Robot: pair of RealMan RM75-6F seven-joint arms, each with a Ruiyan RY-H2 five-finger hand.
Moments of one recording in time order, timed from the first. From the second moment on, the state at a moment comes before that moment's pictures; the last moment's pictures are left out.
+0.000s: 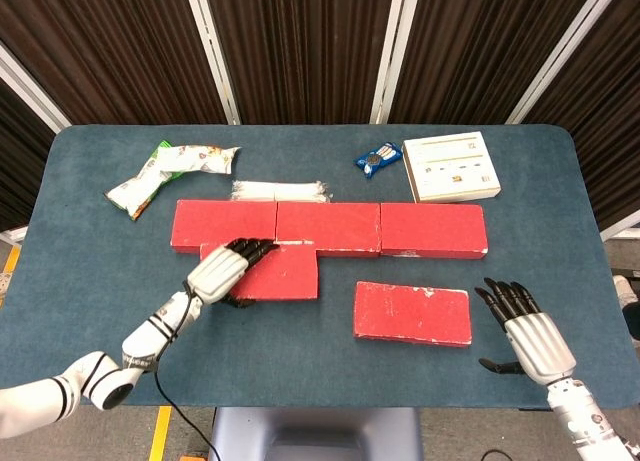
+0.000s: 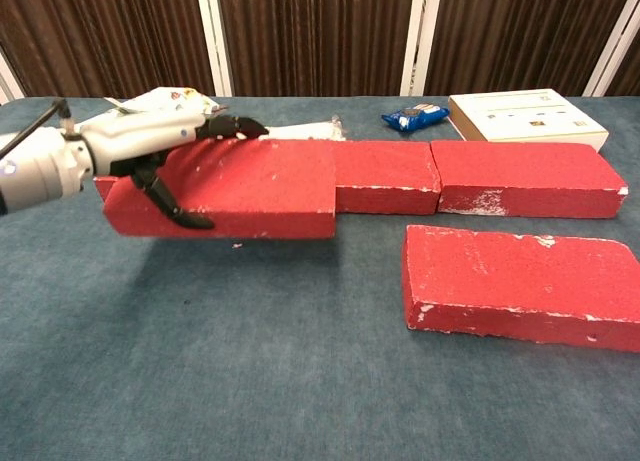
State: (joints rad) left arm -0.80 -1.48 -0.12 -1.32 1.51 0.91 -0.15; right arm 0.18 -1.11 -0.05 -1.66 -1.62 1.32 -0.06
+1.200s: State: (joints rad) left arm -1.13 -1.65 -0.07 -0.74 1.59 0.69 -0.65; right arm 0.21 -1.13 0.01 -1.66 -1.46 1.24 -0.10
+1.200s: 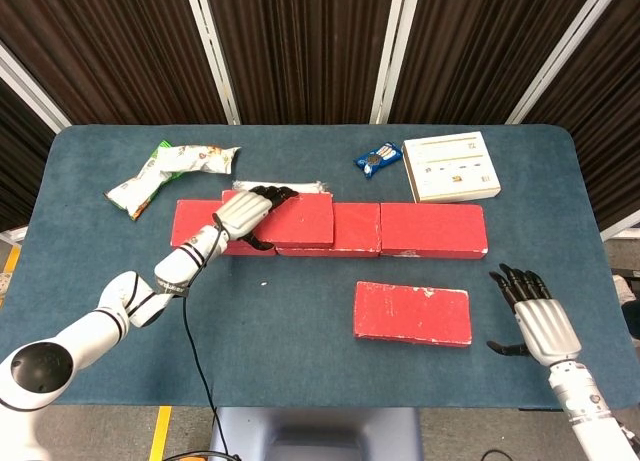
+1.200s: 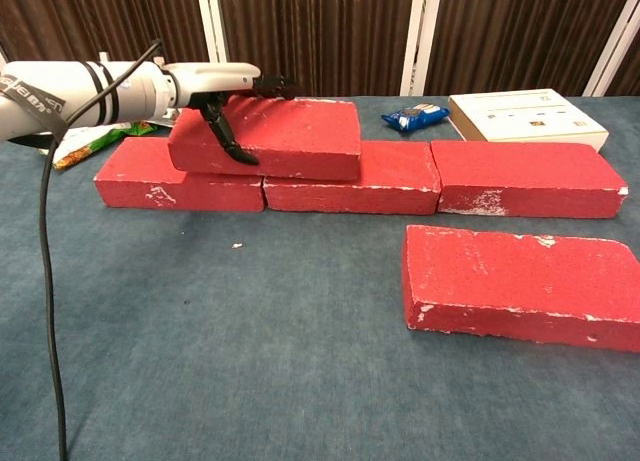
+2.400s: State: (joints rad) left arm -1.15 -1.65 -0.01 -0.71 1.57 0.67 -0.73; right arm 0.21 -1.14 0.01 -1.66 -1.45 1.25 -0.12
